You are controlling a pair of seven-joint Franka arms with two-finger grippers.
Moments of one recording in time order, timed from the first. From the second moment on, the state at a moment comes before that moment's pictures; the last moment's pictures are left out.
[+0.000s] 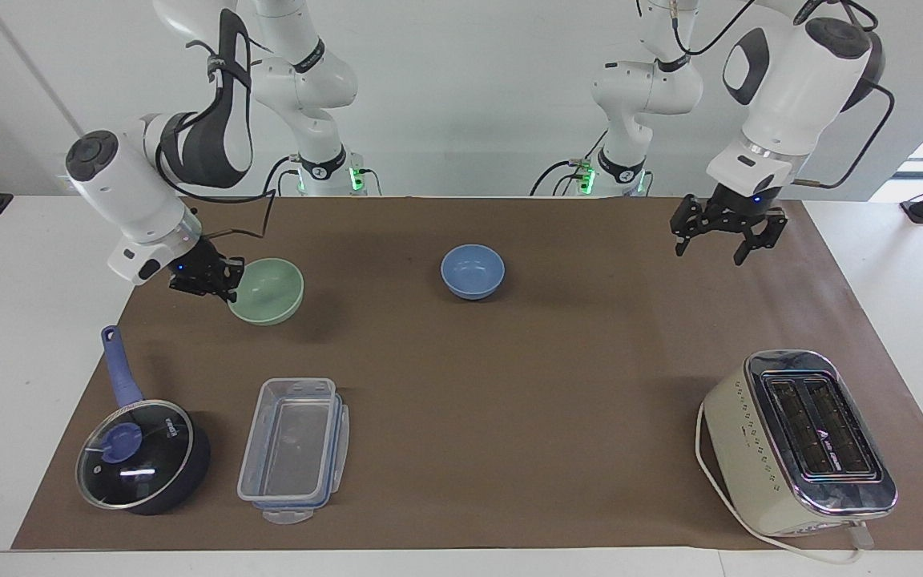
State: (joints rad) left arm -0.20 -0.09 0.08 -1.82 -0.02 1.87 0.12; right arm -0.01 0.08 -0.09 -1.91 0.12 1.93 -0.37
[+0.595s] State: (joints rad) left arm -0.10 0.00 0.08 -1.58 -0.02 1.63 0.19; right arm 0.27 0.06 0.00 -1.86 0.12 1.92 -0.02
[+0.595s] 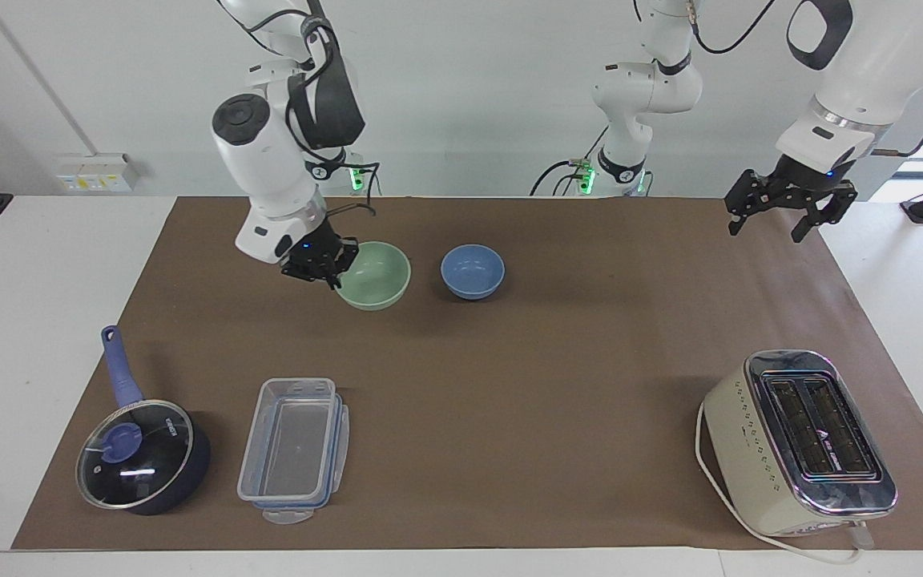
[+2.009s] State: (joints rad) left arm -0.05 -0.01 0.08 -1.55 -0.02 1.56 0.26; right arm 0.57 0.05 0.00 -2.10 0.18 2.18 0.26
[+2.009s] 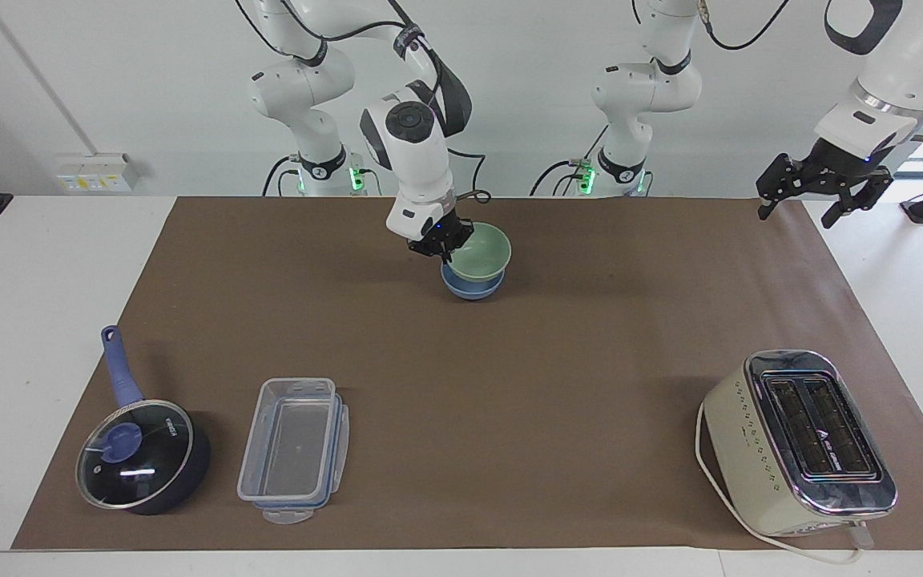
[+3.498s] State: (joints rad) left arm -0.05 -0.01 0.07 -1.55 -0.02 1.56 0.26; right arm 0.58 0.08 0.00 -2.18 0.18 2.25 0.26
